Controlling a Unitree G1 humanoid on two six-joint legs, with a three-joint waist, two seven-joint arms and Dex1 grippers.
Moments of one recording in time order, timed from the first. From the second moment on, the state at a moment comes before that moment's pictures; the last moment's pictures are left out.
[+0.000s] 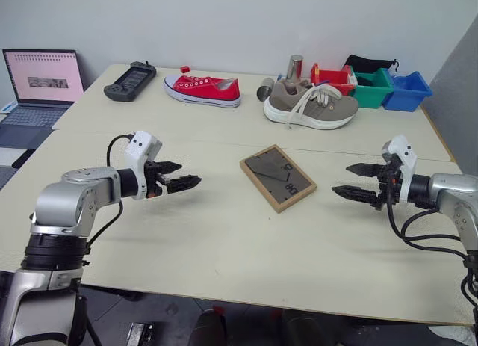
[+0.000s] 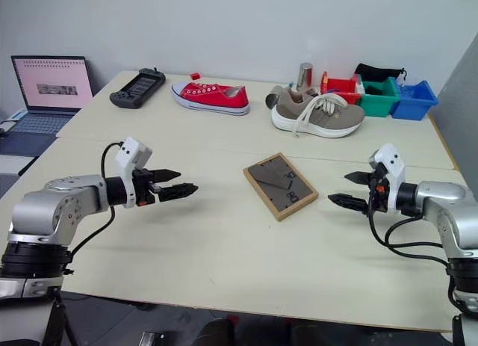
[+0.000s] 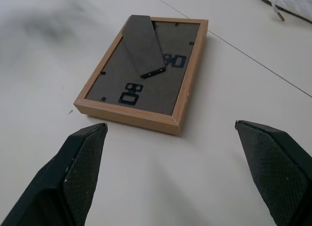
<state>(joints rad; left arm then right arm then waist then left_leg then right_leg) -0.60 0.81 0.06 0.10 -0.46 0.82 -0.92 -0.48 -0.83 -0.09 -0.04 0.47 0.71 1.03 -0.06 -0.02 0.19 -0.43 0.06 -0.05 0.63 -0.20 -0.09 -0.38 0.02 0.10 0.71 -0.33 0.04</state>
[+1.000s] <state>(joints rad) -0.61 0.73 0.05 0.10 -0.47 0.89 -0.88 -0.52 -0.78 -0.01 0.07 0.37 0.60 0.99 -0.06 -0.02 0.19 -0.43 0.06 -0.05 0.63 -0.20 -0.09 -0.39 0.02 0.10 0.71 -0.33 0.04</state>
